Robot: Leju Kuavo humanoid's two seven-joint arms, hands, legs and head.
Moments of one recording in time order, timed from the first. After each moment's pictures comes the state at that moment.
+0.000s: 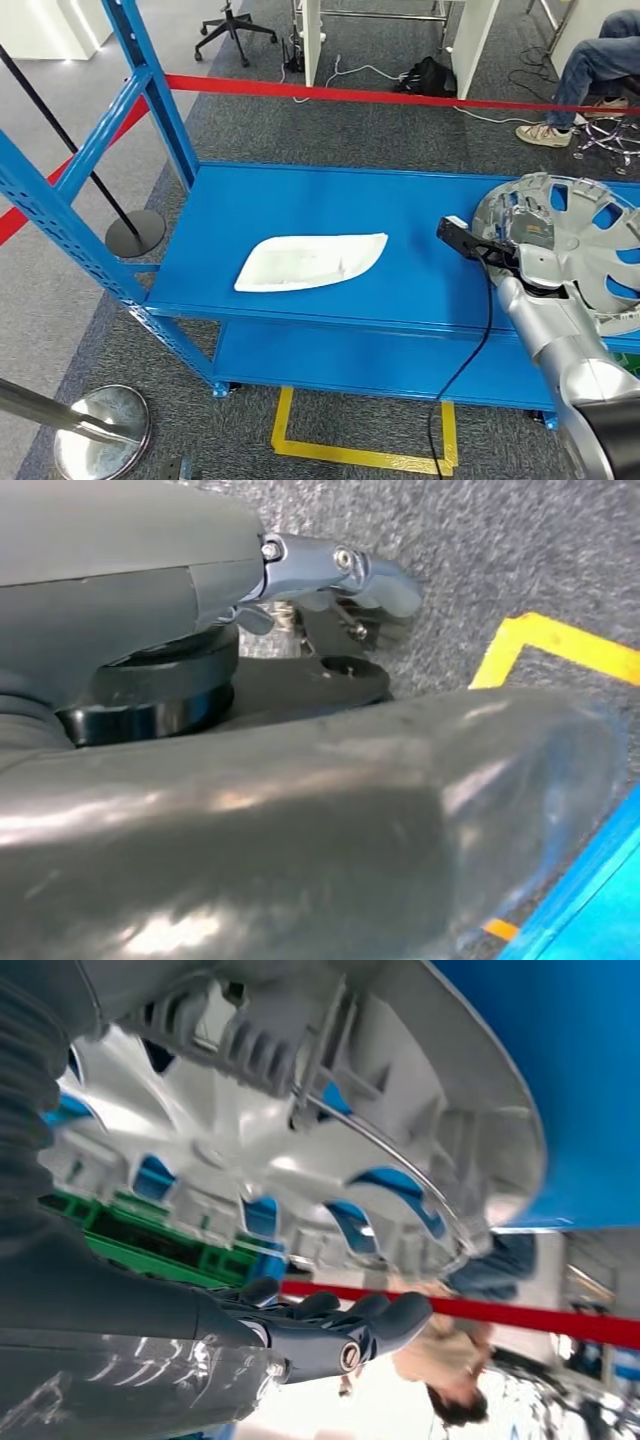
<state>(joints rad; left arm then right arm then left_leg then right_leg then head) -0.10 -0.29 1.21 -0.23 -0.93 -0.14 -0.37 -0.77 -0.24 0.24 -0.56 1.19 -0.12 0.20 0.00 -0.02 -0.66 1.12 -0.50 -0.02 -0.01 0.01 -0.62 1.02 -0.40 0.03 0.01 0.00</state>
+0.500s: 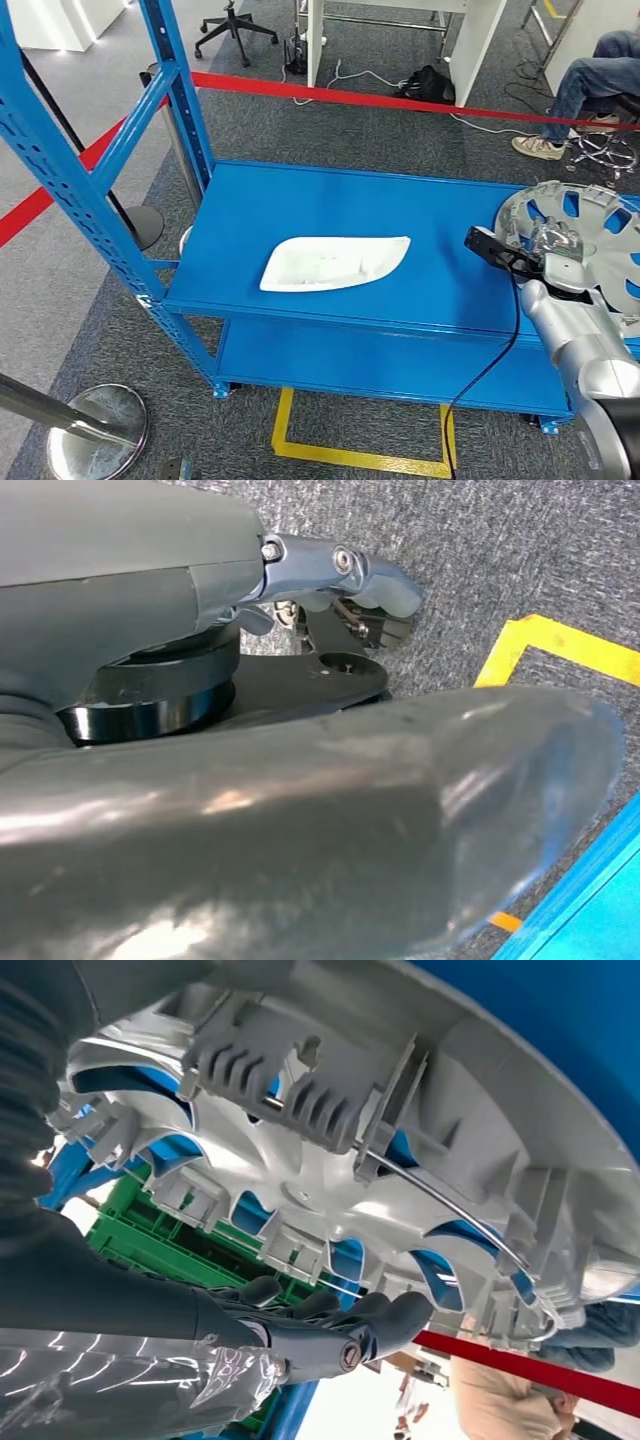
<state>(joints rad) -0.10 -0.29 1.21 -0.23 -0.93 -0.14 -0.36 -0.79 -0.28 0.18 -0.45 1.20 -0.04 0.26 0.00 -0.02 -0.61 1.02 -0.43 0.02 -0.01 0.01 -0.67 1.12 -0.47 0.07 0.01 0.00</state>
